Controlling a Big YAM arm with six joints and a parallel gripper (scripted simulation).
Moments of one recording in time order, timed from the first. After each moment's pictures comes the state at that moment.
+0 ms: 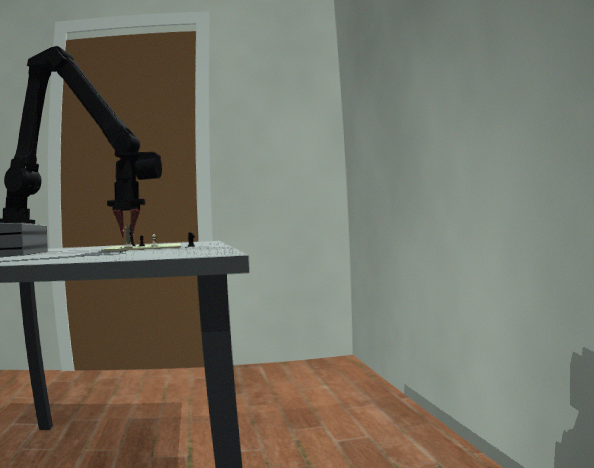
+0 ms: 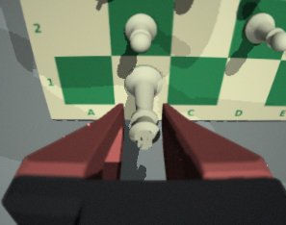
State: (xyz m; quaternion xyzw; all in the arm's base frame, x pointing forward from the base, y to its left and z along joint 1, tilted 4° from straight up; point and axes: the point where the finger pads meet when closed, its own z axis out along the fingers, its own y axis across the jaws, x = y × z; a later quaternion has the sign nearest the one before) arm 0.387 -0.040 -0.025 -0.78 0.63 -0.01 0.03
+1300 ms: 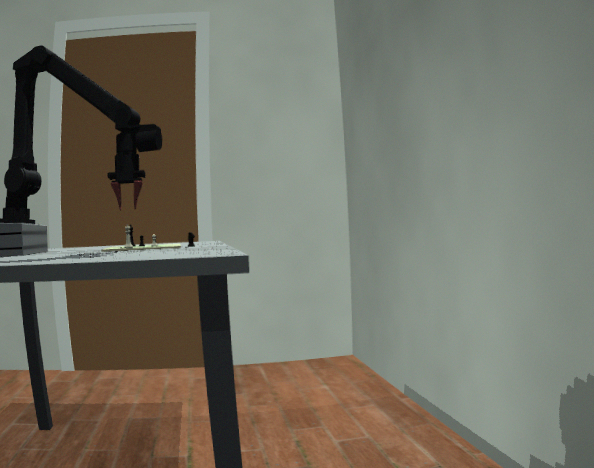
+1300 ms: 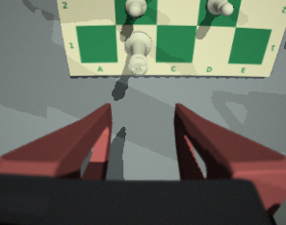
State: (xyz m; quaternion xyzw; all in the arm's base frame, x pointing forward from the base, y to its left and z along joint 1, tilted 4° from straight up) arm 0.387 -0.042 0.049 -0.77 0.63 -0.02 0.03
